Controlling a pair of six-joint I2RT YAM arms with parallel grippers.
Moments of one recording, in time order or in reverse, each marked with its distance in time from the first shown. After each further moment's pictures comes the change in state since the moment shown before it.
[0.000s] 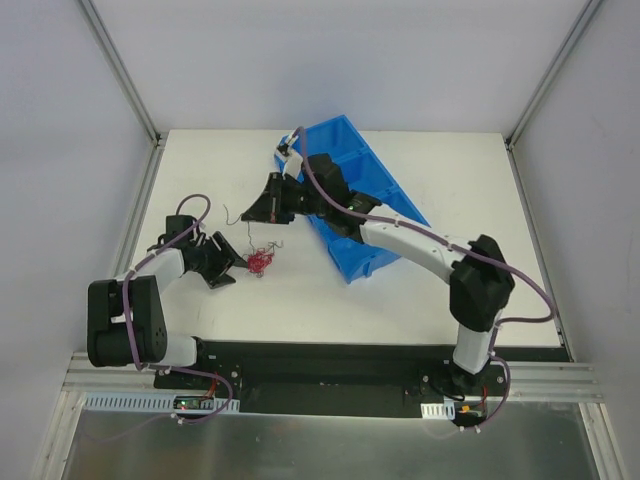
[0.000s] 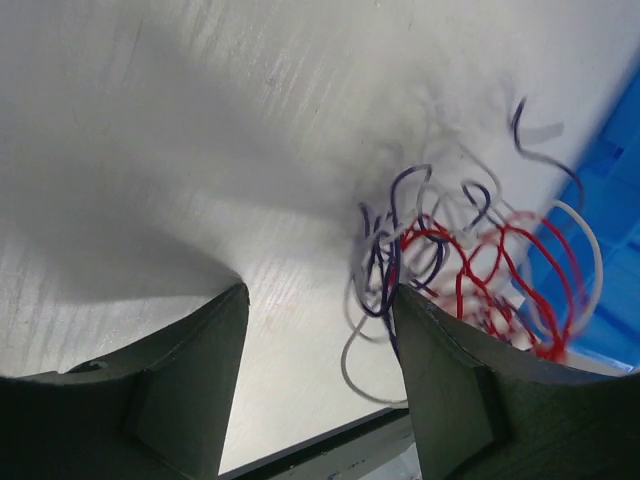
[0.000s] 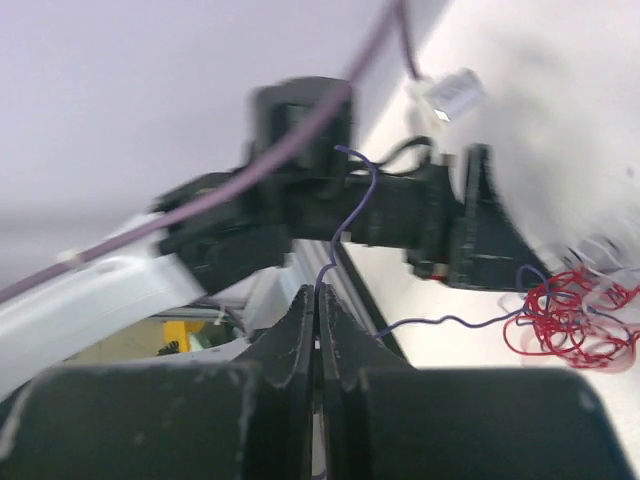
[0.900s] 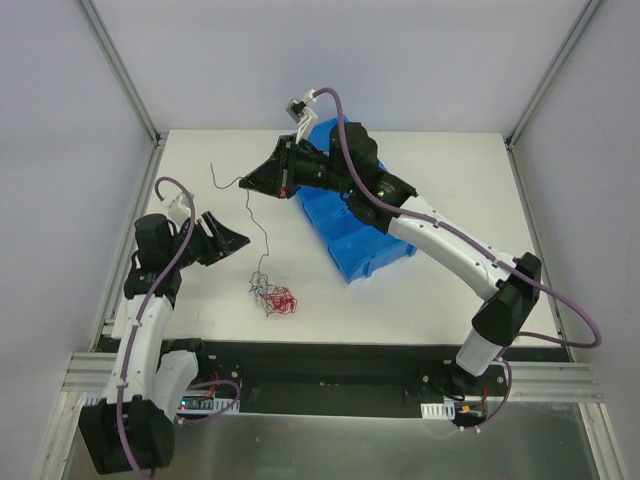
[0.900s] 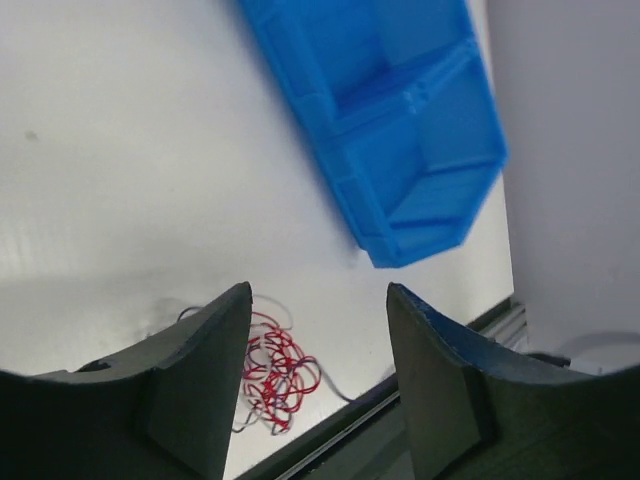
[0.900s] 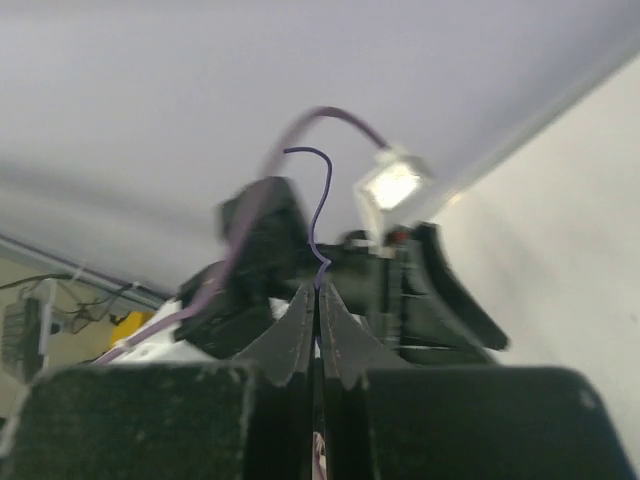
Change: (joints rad) left arm -0.001 -0.535 0.017 0.014 0.187 0.043; right arm 0.007 -0.184 0.212 -0.053 -0.029 -0.150
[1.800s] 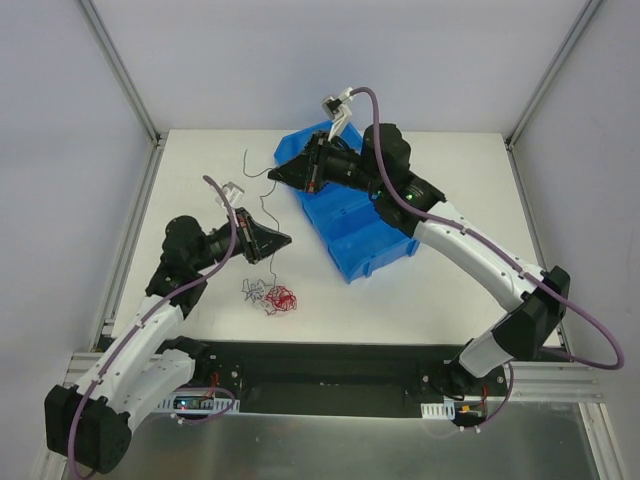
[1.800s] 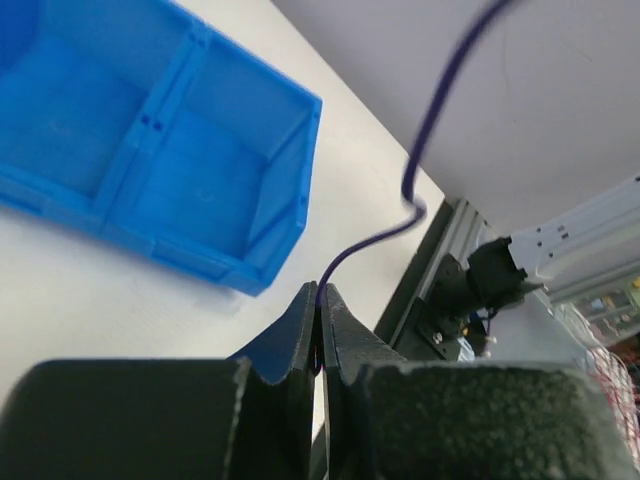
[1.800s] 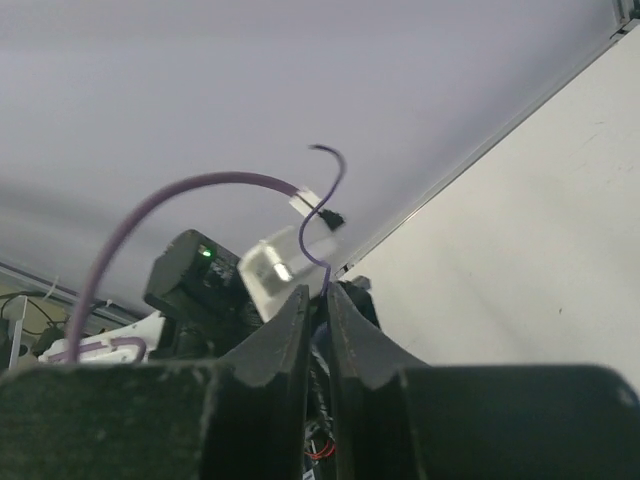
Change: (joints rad) left arm -0.444 -0.019 -0.087 0.599 0.089 -0.035; right arm -0.097 -0.143 -0.192 0.040 0.015 -0.039
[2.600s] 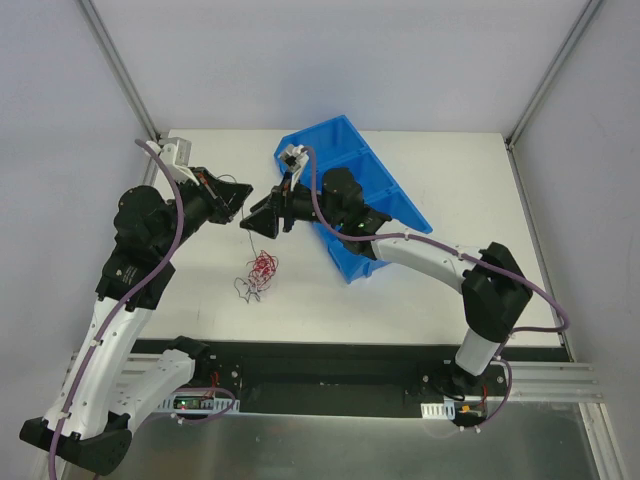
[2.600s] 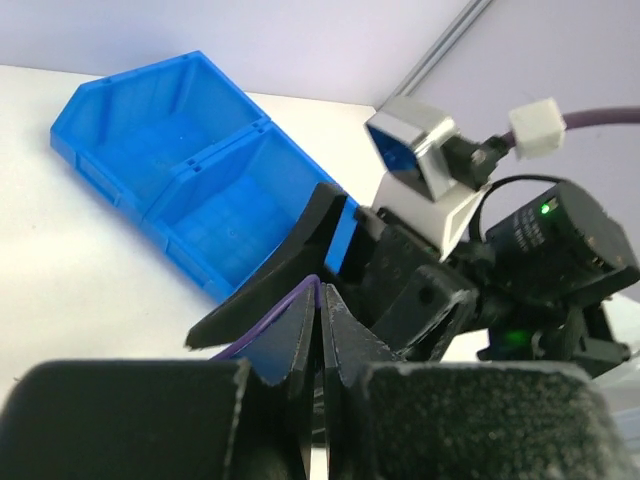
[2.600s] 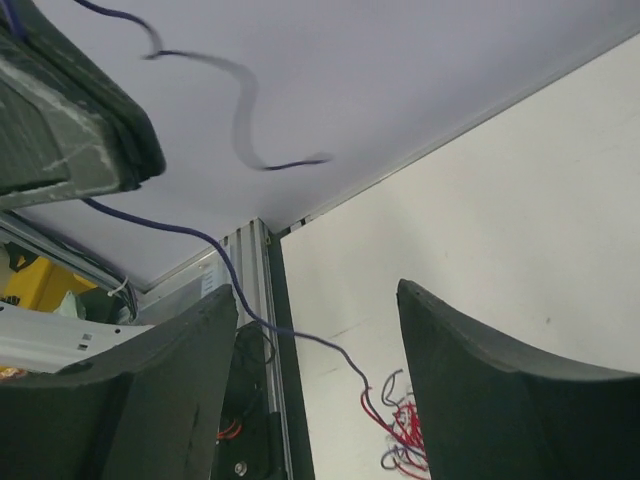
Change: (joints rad) left arm 0.000 -0.041 0.548 -0.587 -0.511 0.089; right arm 0.078 0.158 -0.256 0.370 -0.060 -0.184
